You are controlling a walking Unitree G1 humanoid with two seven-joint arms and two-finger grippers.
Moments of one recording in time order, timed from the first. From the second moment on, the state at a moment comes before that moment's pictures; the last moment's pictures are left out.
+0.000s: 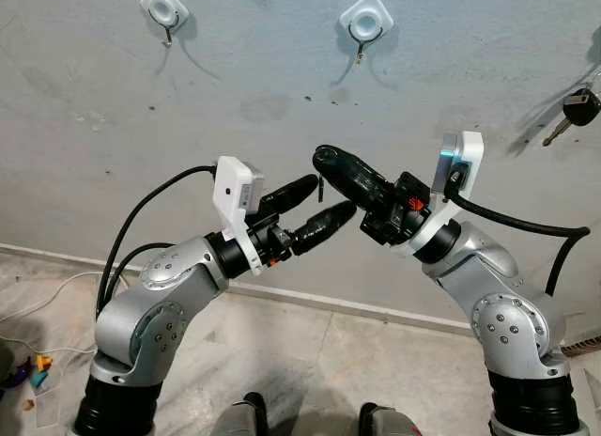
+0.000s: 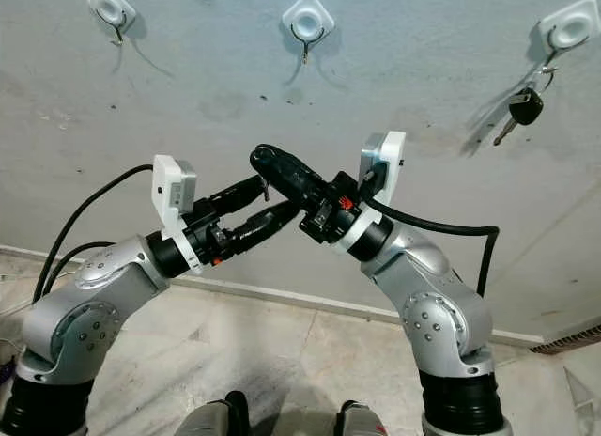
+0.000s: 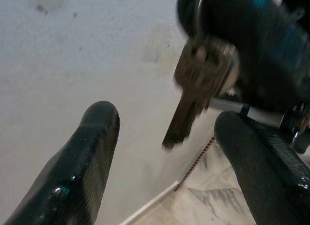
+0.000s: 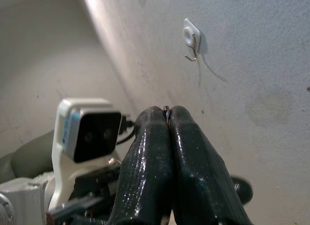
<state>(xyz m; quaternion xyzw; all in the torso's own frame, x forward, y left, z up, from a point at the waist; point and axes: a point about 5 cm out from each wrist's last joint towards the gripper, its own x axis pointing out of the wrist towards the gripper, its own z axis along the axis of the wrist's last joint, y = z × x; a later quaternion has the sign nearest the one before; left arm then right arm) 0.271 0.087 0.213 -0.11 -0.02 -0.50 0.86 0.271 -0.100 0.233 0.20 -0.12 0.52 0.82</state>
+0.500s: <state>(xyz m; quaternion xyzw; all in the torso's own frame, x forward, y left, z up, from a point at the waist) 0.278 0.091 0.203 -0.10 -0.02 -0.50 0.86 0.270 -0.100 0.232 0.20 -0.11 0.53 0.81</state>
